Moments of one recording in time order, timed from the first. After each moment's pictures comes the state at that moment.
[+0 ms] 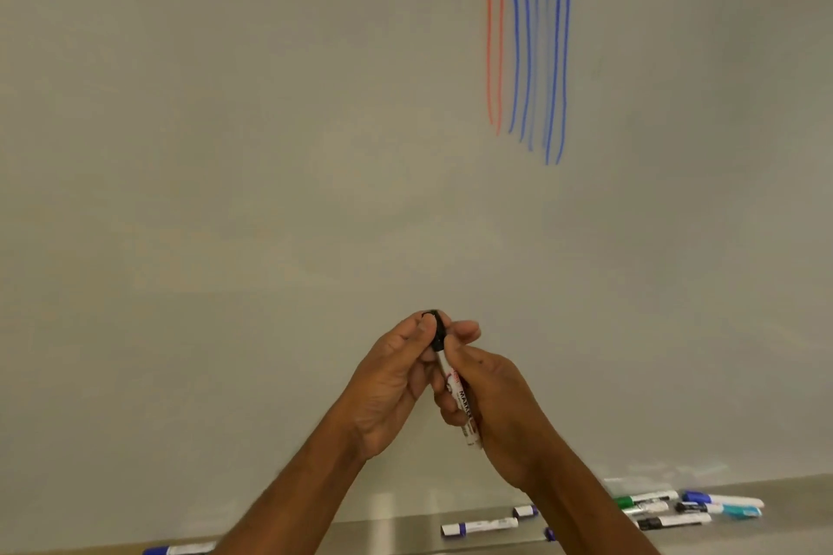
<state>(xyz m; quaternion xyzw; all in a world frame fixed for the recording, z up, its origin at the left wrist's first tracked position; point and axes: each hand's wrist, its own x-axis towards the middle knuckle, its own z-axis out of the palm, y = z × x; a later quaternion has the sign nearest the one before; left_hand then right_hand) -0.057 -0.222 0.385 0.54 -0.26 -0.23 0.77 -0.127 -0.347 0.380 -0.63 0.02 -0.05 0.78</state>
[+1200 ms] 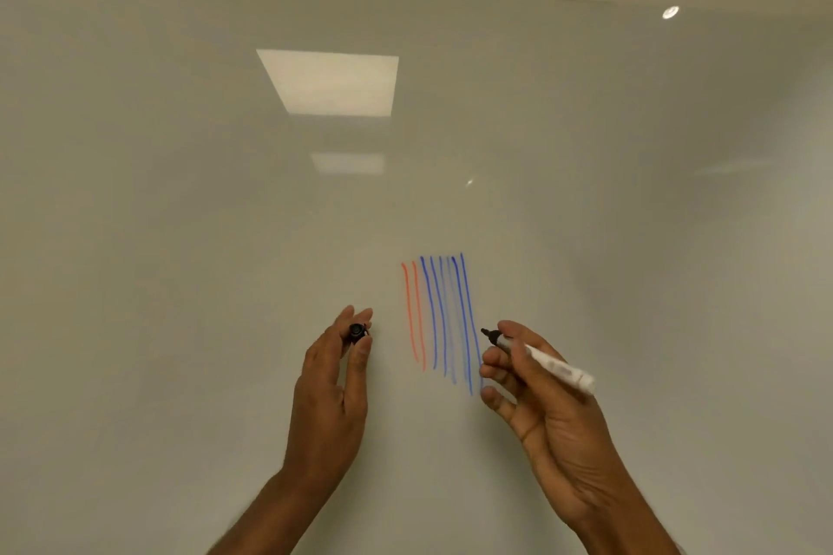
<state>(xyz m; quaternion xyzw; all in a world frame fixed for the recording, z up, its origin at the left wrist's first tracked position) -0.012 -0.271 0.560 0.62 -0.36 0.39 0.57 -0.142 -0.451 0.569 -0.48 -0.15 -0.34 0.79</state>
